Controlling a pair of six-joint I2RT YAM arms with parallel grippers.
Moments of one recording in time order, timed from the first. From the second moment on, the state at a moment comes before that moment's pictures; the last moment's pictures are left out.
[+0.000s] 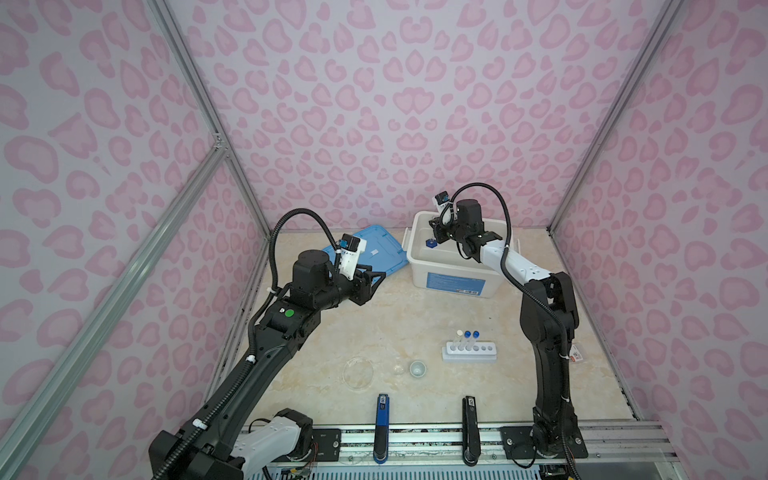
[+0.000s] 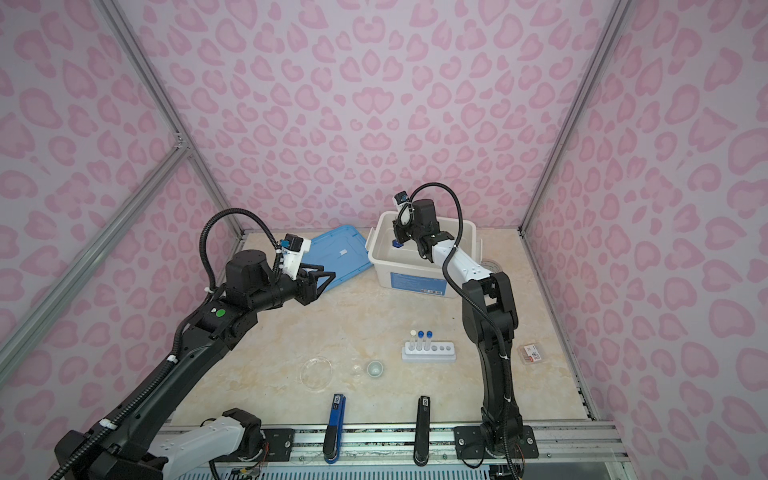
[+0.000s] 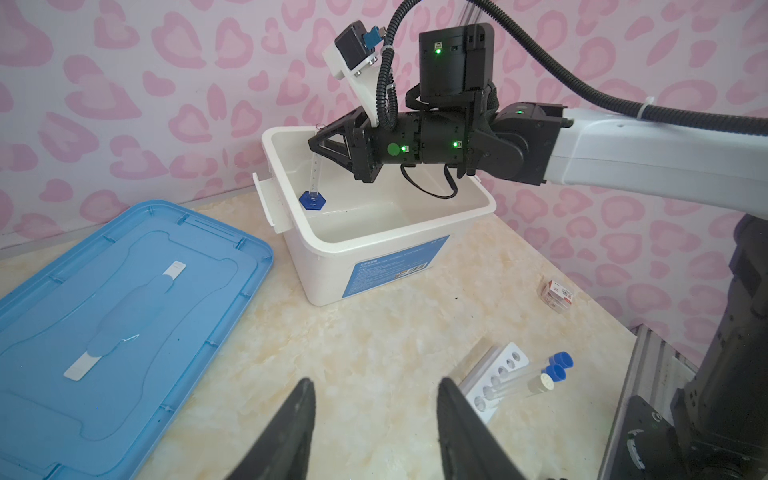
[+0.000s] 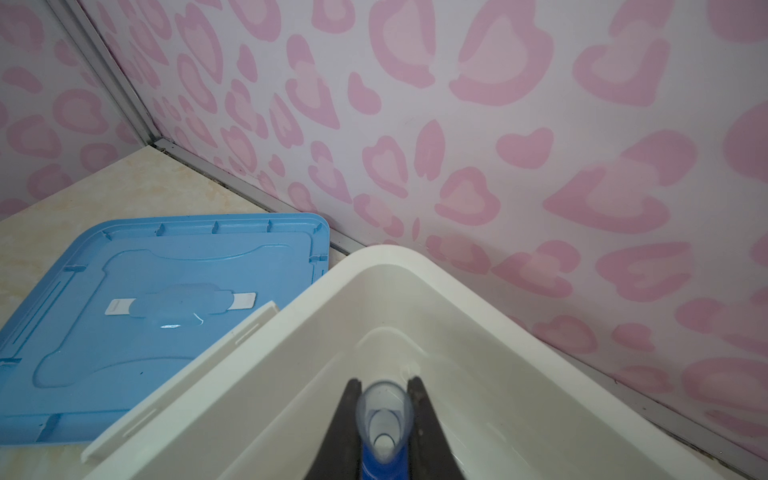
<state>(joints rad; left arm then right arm) -0.40 1.10 1.05 -0.32 0.41 -0.13 0.33 2.19 1.84 -0.08 -0.20 -0.10</state>
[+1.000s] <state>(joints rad) -0.41 1.11 1.05 -0.33 0.38 -0.14 0.33 2.39 1.98 -0.07 -0.29 -0.17</state>
